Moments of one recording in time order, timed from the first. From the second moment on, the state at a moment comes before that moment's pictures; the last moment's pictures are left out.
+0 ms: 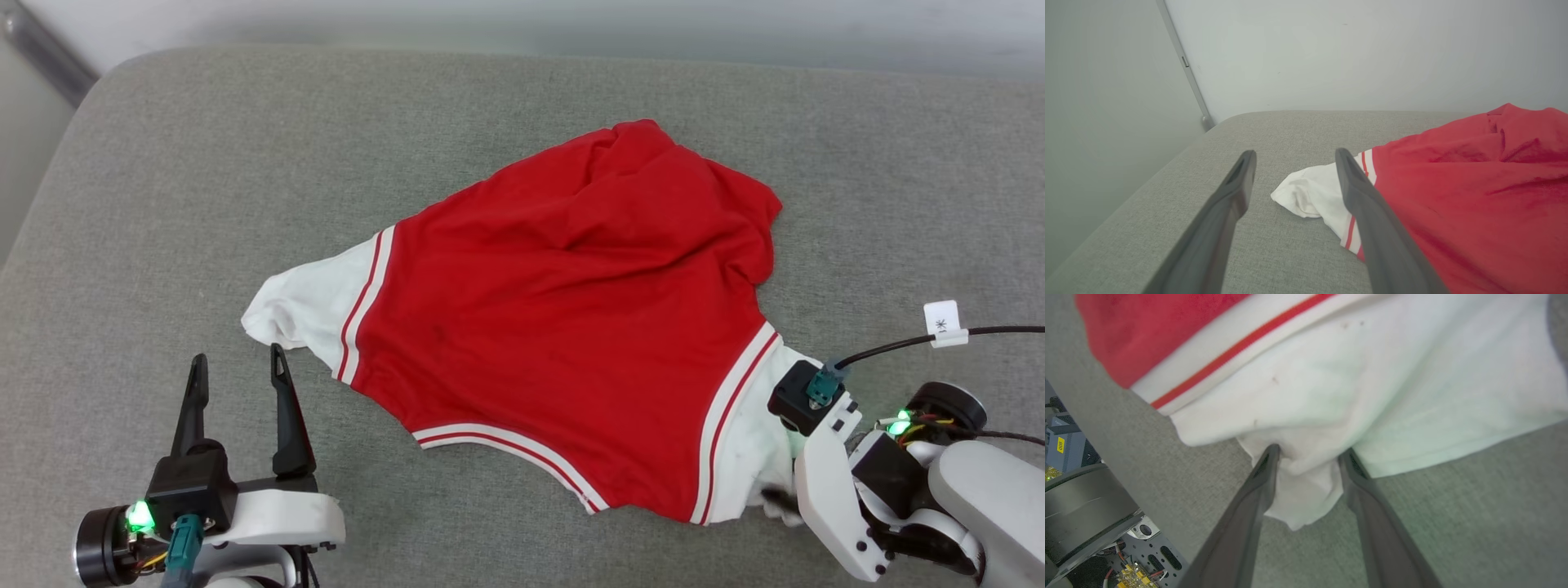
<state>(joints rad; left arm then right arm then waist) -0.02 0.17 -0.11 -0.04 -0.17 0.29 -0.26 -0.56 -0.71 0.96 0.16 0.78 0.13 0.72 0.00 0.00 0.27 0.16</state>
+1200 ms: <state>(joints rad) -0.02 0.16 0.00 0.04 -0.04 0.11 -0.26 -0.53 -0.84 0.65 0.52 0.80 0.13 0.32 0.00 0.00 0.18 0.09</state>
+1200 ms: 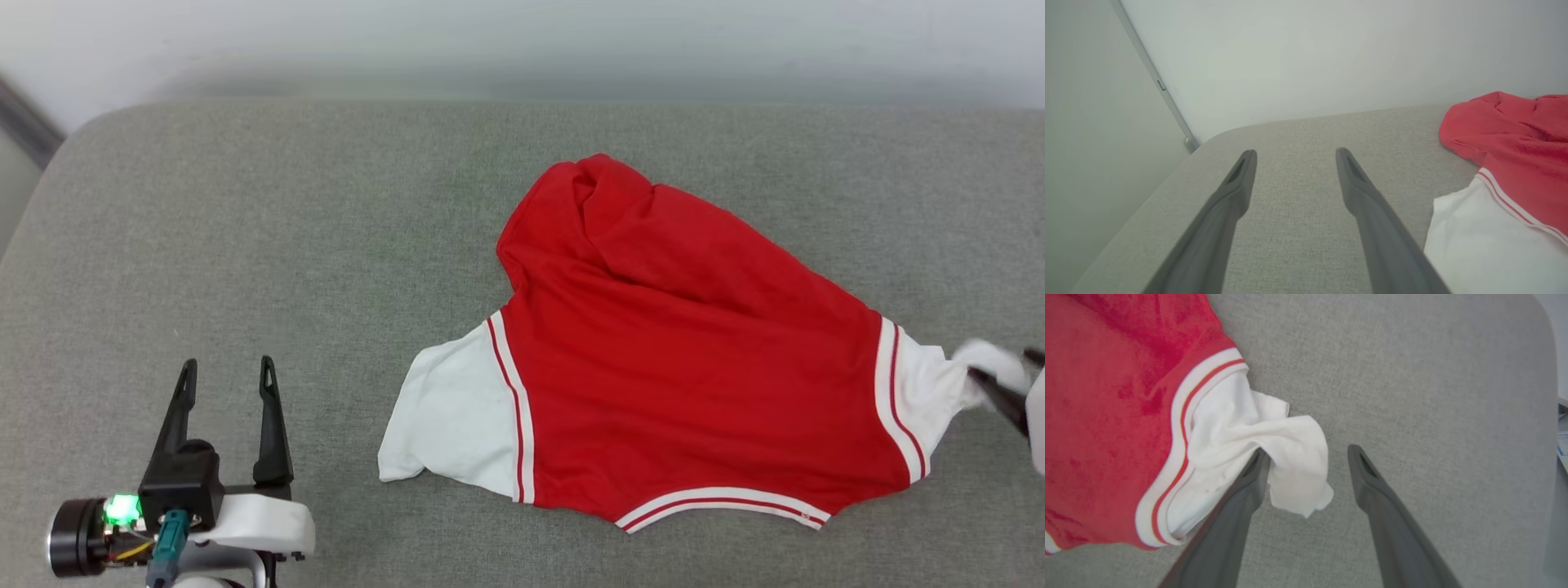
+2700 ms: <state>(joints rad) -0.72 0.84 -1.03 -0.10 -0.80 -0.13 0.79 -0.17 -0.41 -0.03 0.03 0.29 0.13 -0.03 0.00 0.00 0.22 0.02</state>
